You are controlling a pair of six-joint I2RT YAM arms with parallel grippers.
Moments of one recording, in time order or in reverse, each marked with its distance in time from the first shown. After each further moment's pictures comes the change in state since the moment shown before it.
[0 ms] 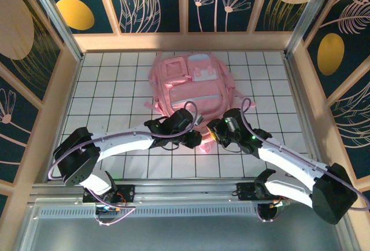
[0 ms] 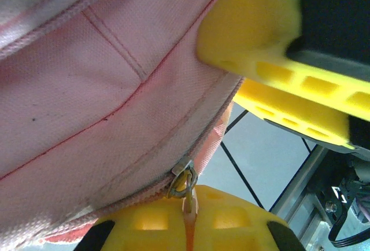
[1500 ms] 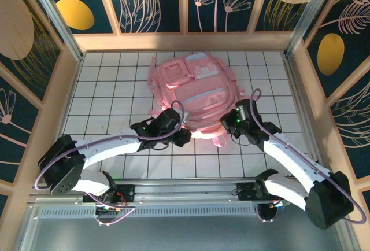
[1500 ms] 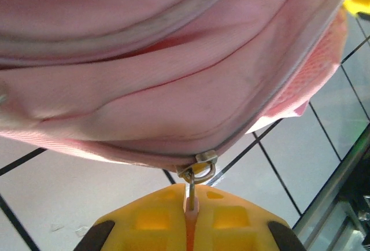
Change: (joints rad) left arm 0.077 -0.149 -0.131 0.006 -0.067 0.047; right arm -0.216 -0.029 0.082 -0.138 -0.024 -0.291
